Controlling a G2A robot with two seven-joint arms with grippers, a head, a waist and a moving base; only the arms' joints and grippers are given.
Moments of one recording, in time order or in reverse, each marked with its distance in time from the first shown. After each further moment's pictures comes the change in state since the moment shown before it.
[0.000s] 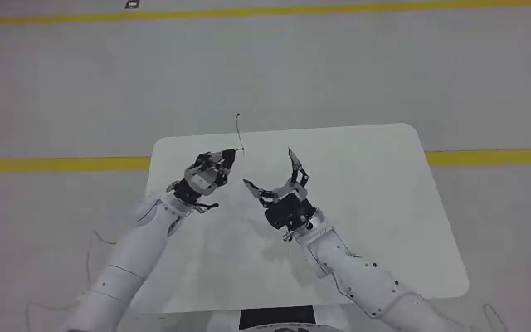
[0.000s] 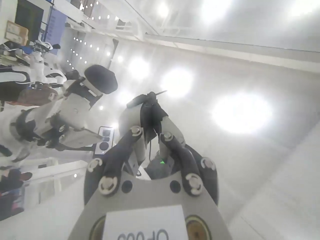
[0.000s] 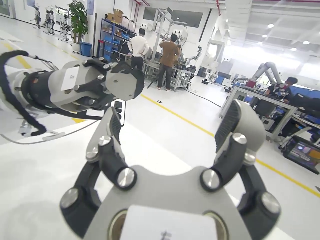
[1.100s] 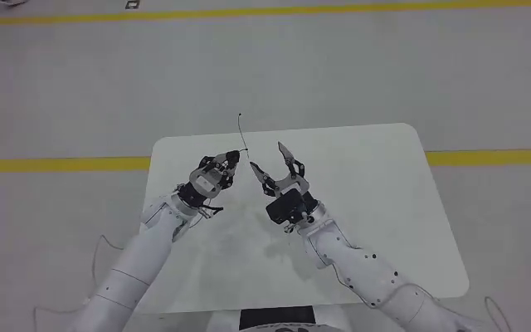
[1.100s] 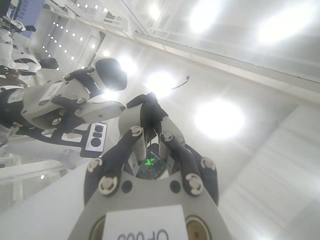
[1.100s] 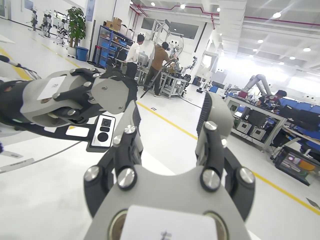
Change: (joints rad) left arm 0.026 -0.019 0.014 -0.033 -0.083 0.054 0.039; right arm 0.063 0.006 -0.019 0.040 0.000 0.027 -0.055
